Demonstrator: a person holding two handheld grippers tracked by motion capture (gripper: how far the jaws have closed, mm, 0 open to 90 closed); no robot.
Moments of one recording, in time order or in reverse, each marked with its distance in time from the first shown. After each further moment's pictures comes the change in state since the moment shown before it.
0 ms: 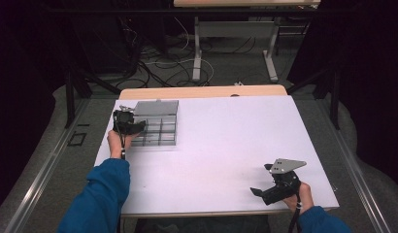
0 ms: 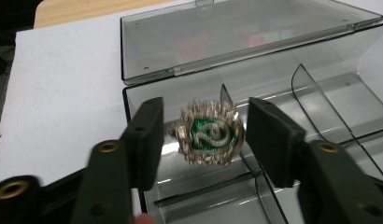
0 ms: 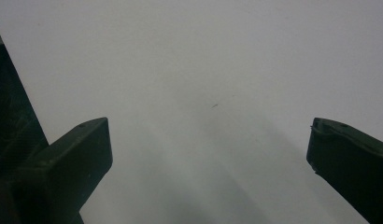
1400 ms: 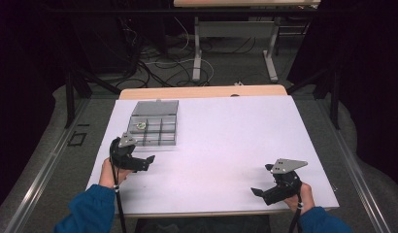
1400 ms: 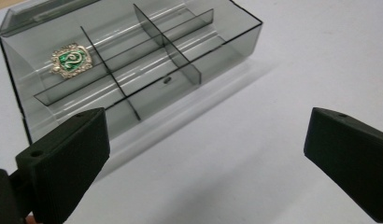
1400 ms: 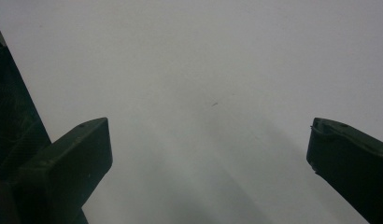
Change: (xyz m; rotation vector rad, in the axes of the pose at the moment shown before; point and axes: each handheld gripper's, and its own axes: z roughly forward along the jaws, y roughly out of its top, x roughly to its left) left arm -0.058 -0.070 -0.094 -0.010 -0.227 0.243; right arm 0.000 -0.001 -0.002 0.003 0.009 0.021
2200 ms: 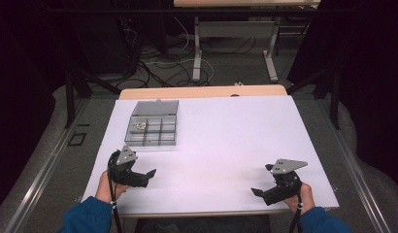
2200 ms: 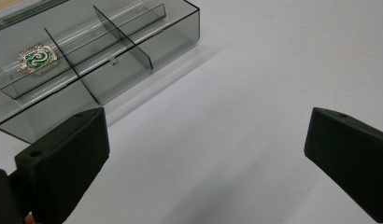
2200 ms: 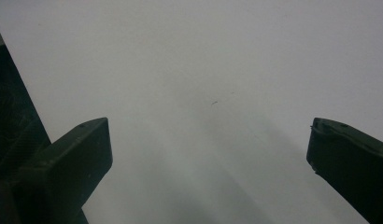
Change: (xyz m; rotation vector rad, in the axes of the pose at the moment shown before) left arm -0.030 -0.019 -0.023 -0.037 -0.042 0.073; right arm 0.000 0.000 0.000 0.003 -0.006 -0.005
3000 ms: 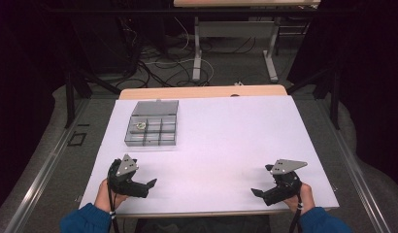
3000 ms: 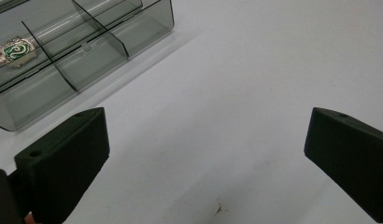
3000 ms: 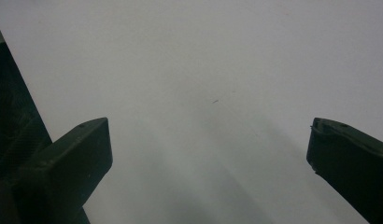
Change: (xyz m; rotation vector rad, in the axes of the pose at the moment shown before) left arm -0.018 -0.014 -0.008 0.001 -0.022 0.027; right arm 0.001 0.000 0.000 0.006 -0.004 -0.001
